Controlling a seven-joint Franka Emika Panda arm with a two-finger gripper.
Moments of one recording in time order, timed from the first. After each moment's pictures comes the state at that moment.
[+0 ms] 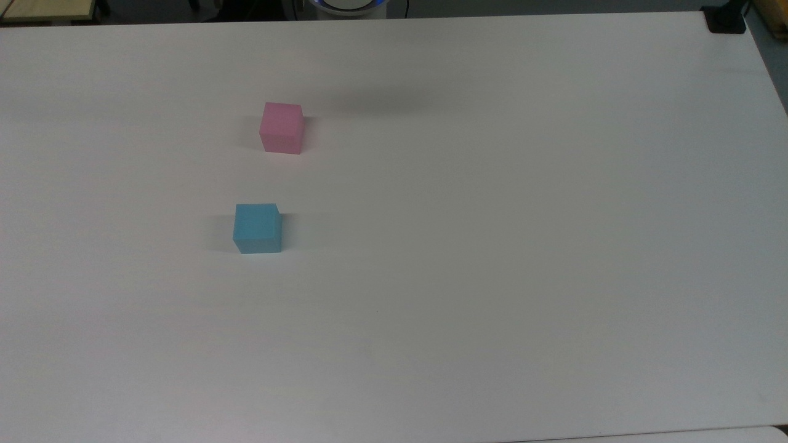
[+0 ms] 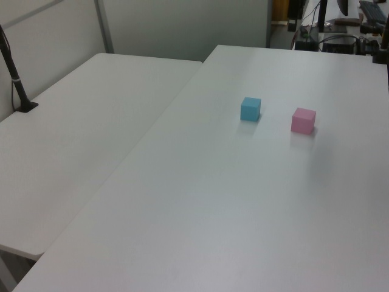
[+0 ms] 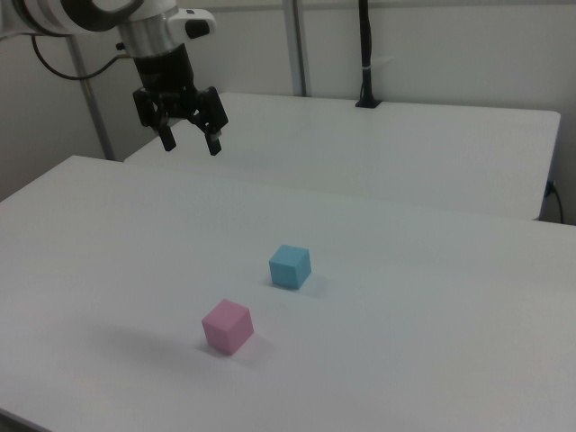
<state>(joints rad) 0.00 -0.02 -0.06 -1.55 -0.07 1.61 -0.10</state>
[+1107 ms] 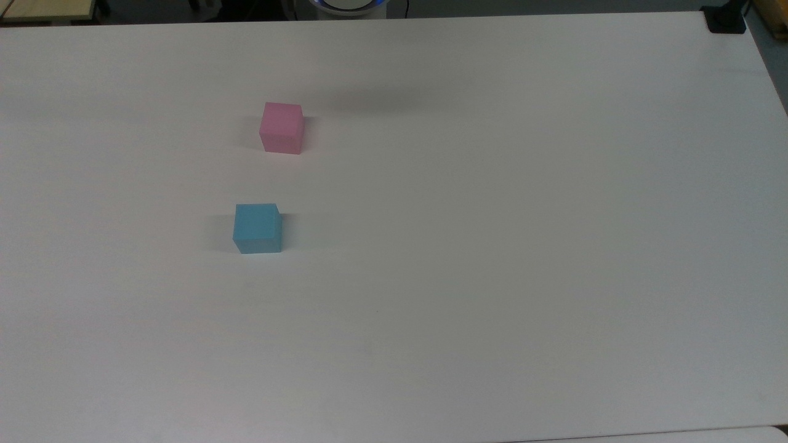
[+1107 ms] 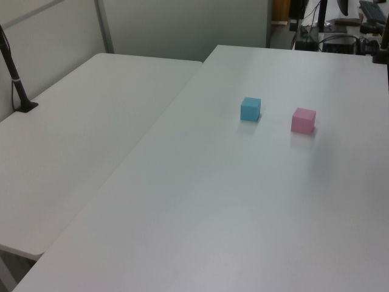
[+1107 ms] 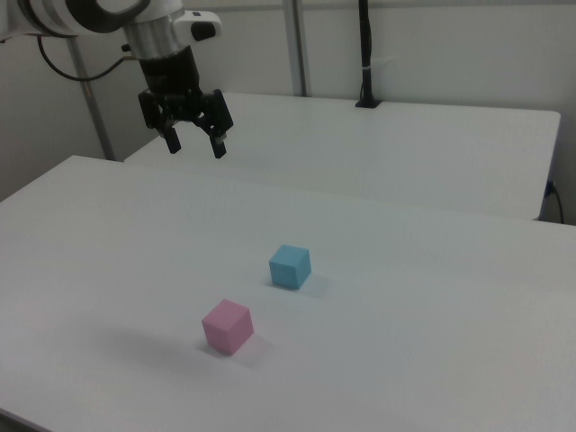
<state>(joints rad) -0.01 -0.02 -0.06 -1.55 -0.07 1.60 -0.10</state>
